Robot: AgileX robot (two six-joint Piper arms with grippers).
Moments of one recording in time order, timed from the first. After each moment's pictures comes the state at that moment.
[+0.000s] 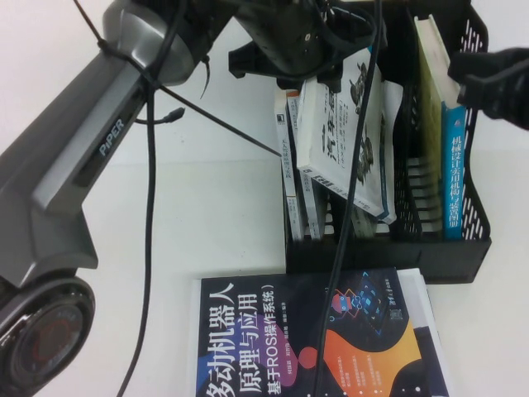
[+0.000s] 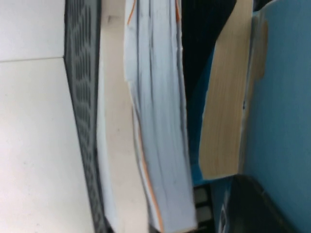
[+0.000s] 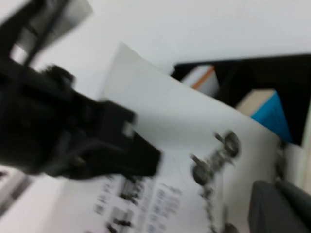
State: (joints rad) right arm 0.31 1.30 -0.97 1.68 0.19 -1.44; left arm -0.62 2.10 -2.44 -0.04 1.23 -0.56
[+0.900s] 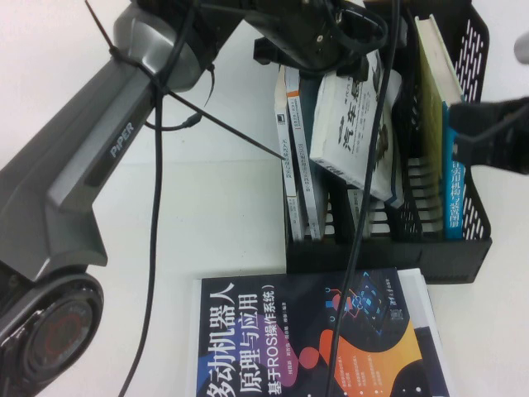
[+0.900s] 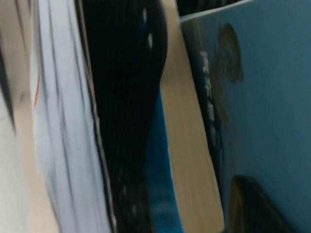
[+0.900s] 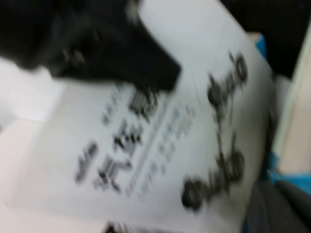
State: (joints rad) right arm 0.31 1.30 -0.88 1.61 0.16 -1.48; left arm -0.62 2.13 -2.44 -0.16 1.08 -0.36
